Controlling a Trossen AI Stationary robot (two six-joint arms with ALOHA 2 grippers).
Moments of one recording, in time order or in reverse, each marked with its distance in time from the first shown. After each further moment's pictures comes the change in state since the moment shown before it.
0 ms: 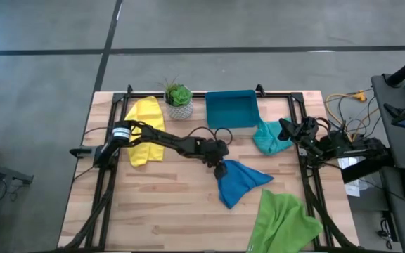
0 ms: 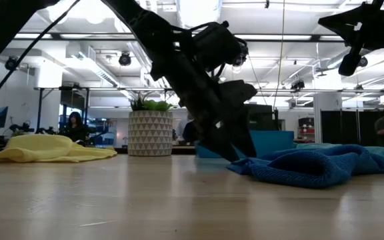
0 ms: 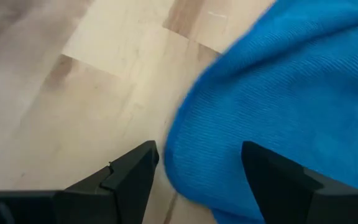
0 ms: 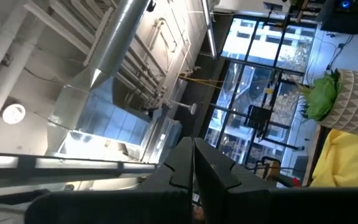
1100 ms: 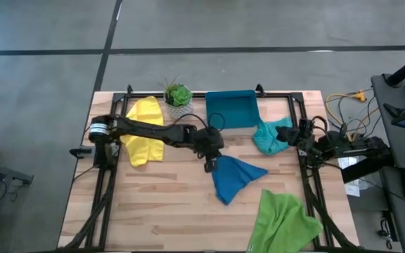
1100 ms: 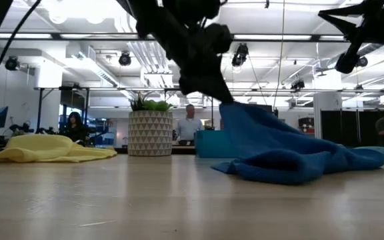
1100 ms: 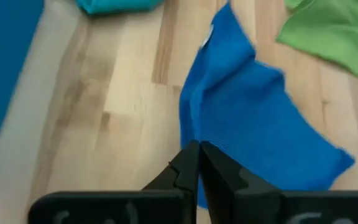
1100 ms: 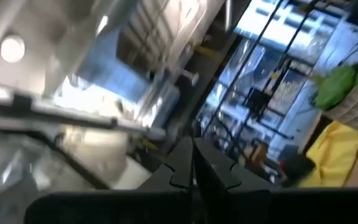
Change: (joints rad) left arm 0.011 -0.286 -0.008 -0.187 0.079 0.272; right arm 0.000 0.055 0.000 -0.003 -0.193 -0.181
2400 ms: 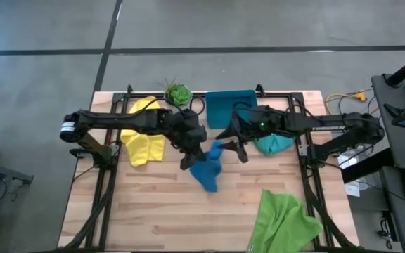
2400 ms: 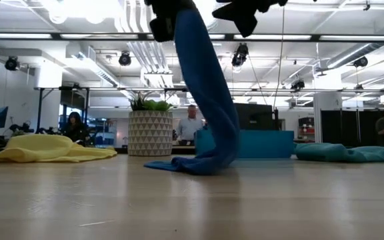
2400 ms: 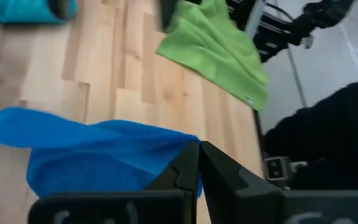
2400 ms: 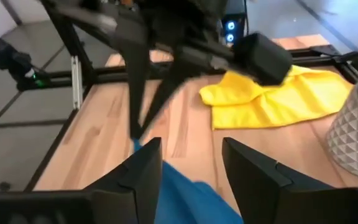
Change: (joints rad) left arm 0.004 -0.292 0.095 -0.337 0.345 -0.106; right arm -0.176 1.233 1.079 -0.732 -0.566 -0.867
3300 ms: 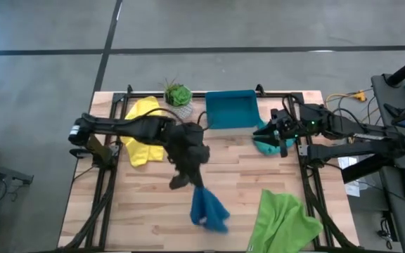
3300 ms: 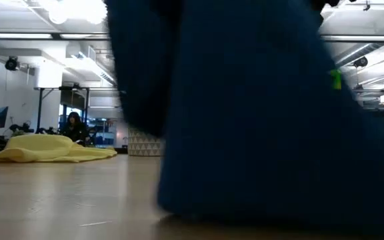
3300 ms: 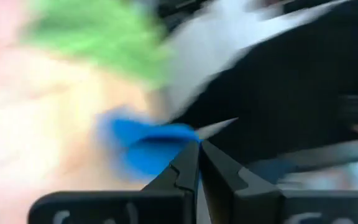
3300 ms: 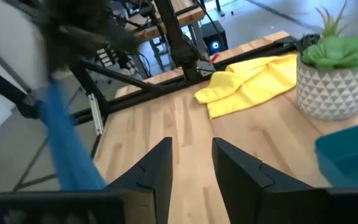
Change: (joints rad) left arm -0.156 0.123 0.346 -0.298 0.100 -0.012; right arm -0.062 -0.580 -0.308 -0.122 0.010 0.269
